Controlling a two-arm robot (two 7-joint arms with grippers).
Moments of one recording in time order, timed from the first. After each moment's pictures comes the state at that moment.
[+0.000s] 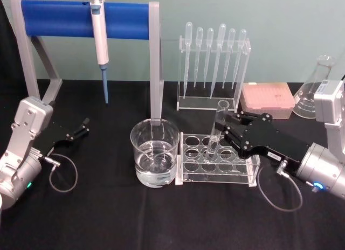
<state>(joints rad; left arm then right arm) -0.20 0.60 0.45 -1.41 -0.25 -0.12 0.03 0.18 0.60 -0.37 -1.64 0.51 -0.07 0.58</state>
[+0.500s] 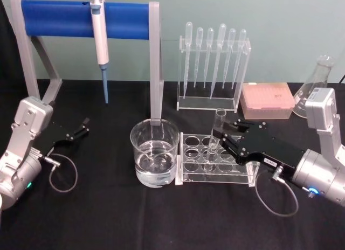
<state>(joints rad) -0.20 0.60 0.45 -1.41 -0.25 -0.12 0.03 0.19 0.59 -0.39 -1.60 0.49 -0.07 0.58</state>
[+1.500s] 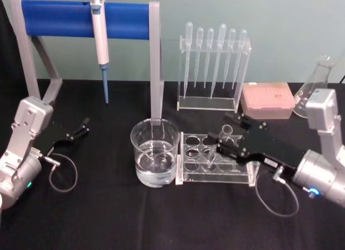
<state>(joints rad) -0.20 0.60 0.45 -1.41 -0.25 -0.12 0.03 0.18 0.59 -0.39 -1.60 0.49 -0.07 0.58</state>
